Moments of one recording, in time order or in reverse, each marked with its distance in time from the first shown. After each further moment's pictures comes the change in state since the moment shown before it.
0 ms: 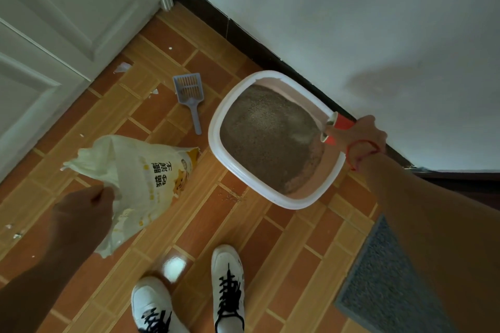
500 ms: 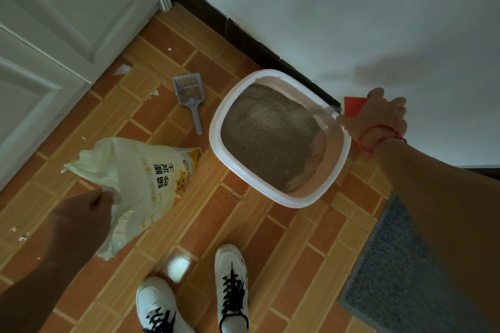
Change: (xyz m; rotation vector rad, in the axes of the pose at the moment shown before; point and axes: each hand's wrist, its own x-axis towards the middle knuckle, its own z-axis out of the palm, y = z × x) left_hand -0.006 0.006 -0.006 0.011 -0.003 -0.007; right_hand 0.017 -0.009 -0.024 -0.311 0.206 -0.244
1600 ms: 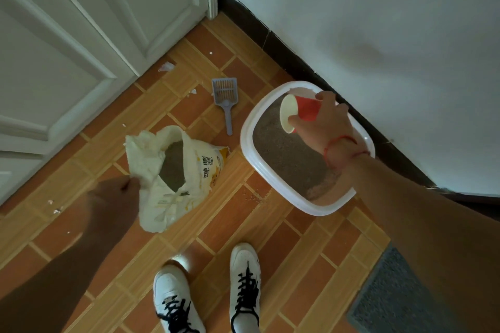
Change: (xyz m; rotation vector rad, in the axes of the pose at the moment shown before) left_hand -0.003 -0.037 -0.029 -0.128 0.046 -0.065; right_hand -0.106 -0.128 -0.004 0.362 -0.223 -0.329
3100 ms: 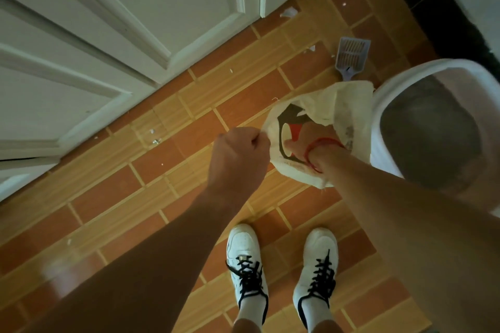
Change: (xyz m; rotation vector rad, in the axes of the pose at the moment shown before) left_hand 0.022 -0.074 -0.009 -0.396 -0.026 0.132; right_hand -0.089 -0.149 0.263 -0.656 -0.478 -0.279
